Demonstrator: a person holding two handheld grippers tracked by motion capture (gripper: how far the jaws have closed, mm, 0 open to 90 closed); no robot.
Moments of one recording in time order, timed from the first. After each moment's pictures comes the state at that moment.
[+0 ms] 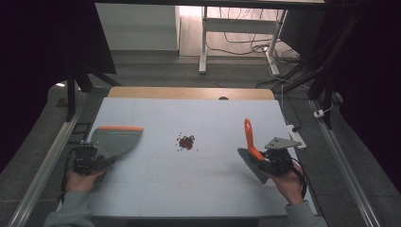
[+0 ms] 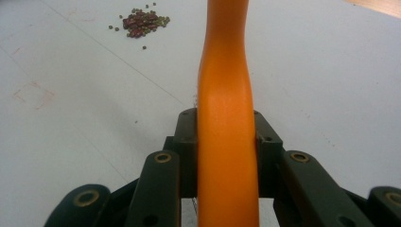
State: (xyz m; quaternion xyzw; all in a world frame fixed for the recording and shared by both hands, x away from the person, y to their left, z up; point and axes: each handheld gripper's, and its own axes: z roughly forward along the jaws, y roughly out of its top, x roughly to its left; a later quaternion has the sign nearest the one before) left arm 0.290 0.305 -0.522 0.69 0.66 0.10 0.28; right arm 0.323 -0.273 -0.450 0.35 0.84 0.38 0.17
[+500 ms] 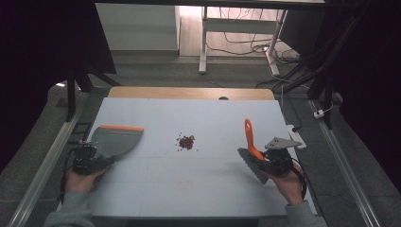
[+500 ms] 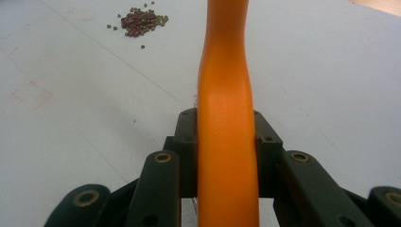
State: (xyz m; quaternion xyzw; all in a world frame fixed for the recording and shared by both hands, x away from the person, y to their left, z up) left arm 0.289 0.308 -0.524 0.68 0.67 0.09 0.28; right arm 0.324 -0.274 -0.451 0.35 0.84 0.38 0.17
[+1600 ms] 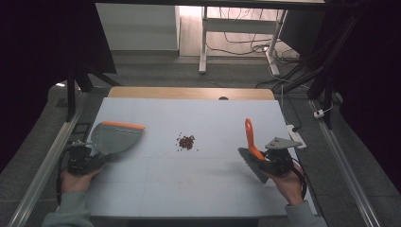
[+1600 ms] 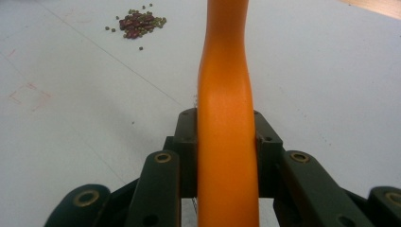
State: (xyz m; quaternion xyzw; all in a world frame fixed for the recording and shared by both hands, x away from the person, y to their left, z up) left arm 0.281 0.317 -0.516 0.68 0.65 0.12 0.32; right arm 0.323 -0.274 -0.451 0.35 0.84 0.38 0.17
